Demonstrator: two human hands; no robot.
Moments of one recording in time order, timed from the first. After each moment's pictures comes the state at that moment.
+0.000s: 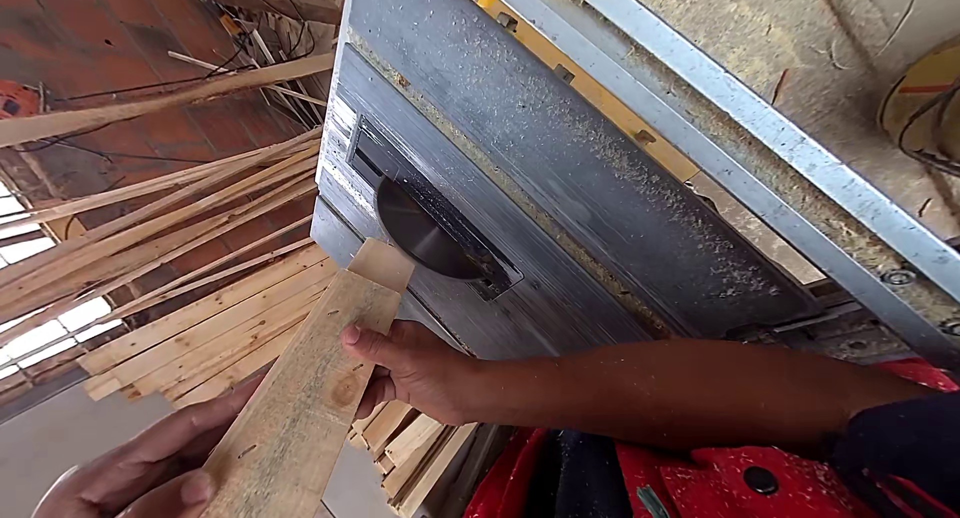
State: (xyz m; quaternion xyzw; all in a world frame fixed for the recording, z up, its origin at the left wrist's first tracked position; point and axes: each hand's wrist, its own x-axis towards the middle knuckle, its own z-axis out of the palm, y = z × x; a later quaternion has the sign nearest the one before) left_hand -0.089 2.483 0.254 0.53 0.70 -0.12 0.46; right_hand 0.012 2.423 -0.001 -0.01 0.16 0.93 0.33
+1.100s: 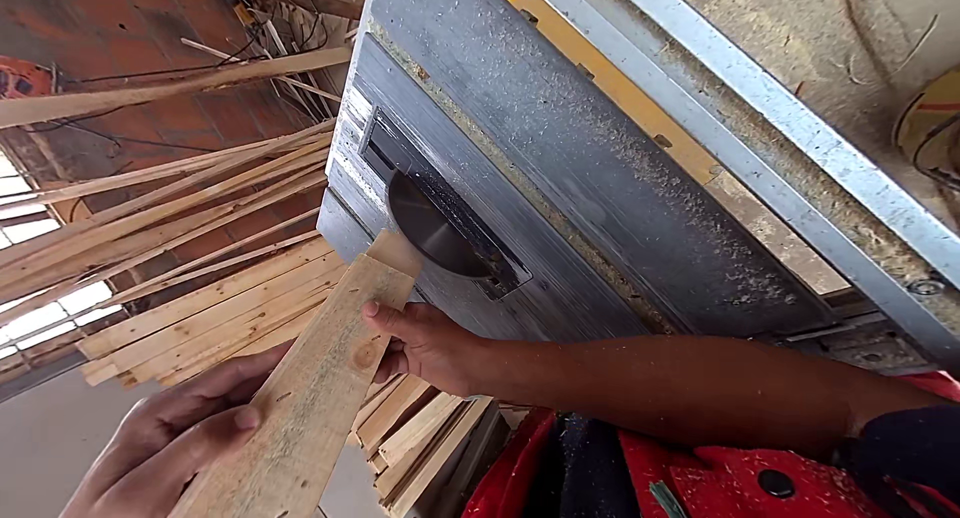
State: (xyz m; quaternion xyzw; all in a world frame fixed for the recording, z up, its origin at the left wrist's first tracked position) left_hand -0.094 2.485 0.243 0.50 0.74 -0.12 0.43; right_hand 0.013 2.422 -0.001 -0.05 0.18 0.93 0.31
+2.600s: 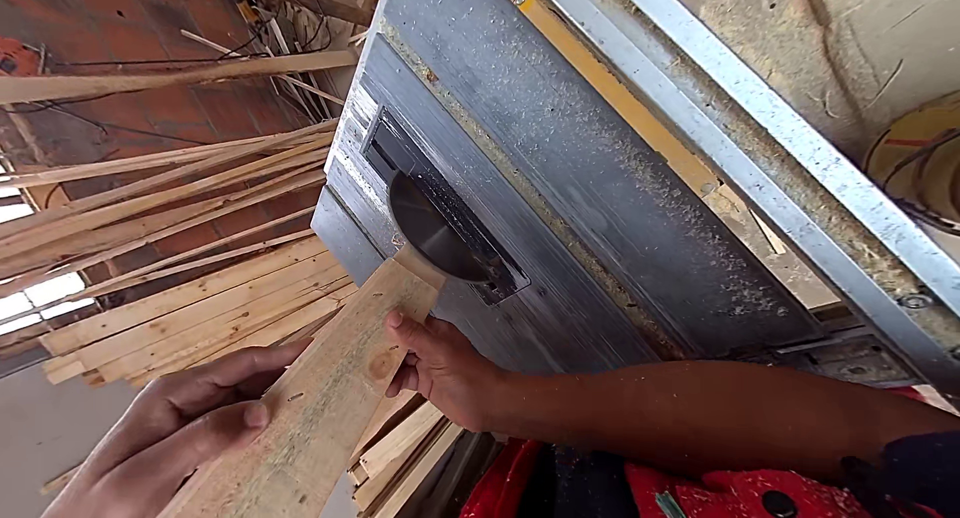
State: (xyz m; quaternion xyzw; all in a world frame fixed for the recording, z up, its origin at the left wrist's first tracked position) left_hand -0.114 2.485 0.232 0.52 0.68 -0.13 0.50; right_hand 0.004 2.400 -0.017 -0.08 0.21 0.92 0.33
